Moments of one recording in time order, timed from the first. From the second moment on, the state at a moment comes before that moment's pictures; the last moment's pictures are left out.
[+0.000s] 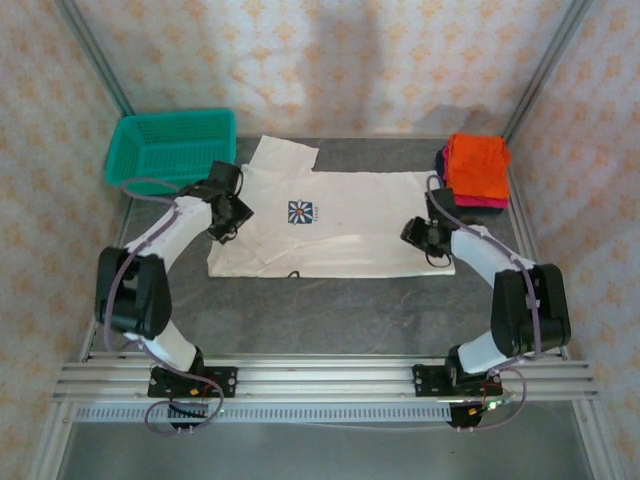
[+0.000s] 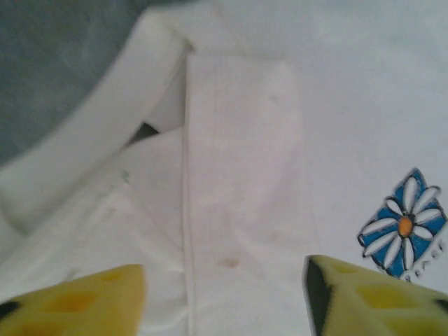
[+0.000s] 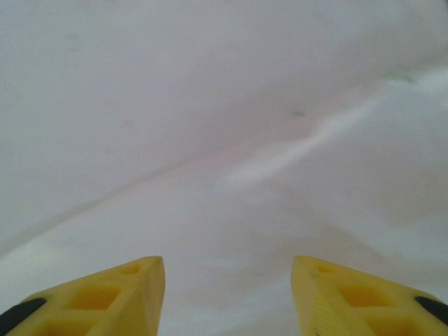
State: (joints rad) left arm -0.15 1.60 1.21 -0.78 -0.09 -1.02; right arm 0.19 1.48 0.90 -0.44 -0.06 0.59
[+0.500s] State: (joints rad) left arm 0.13 1.33 0.92 -0.82 0.03 -0.98; right arm 0.94 1.91 1.32 -0.18 0.12 0.22
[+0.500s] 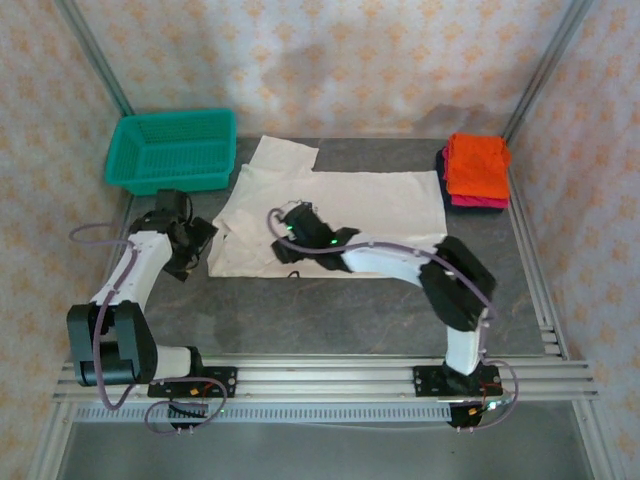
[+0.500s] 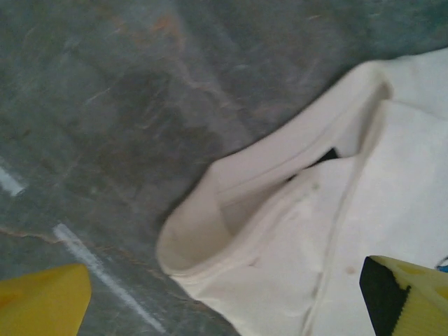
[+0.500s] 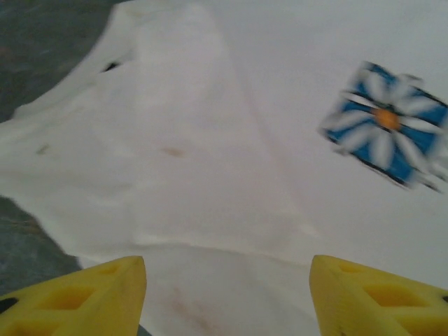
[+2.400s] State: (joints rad) left arm 0.12 1.26 0.79 -0.80 0.10 -0.96; right arm 0.69 2.35 1.95 -0.36 0.14 0.30
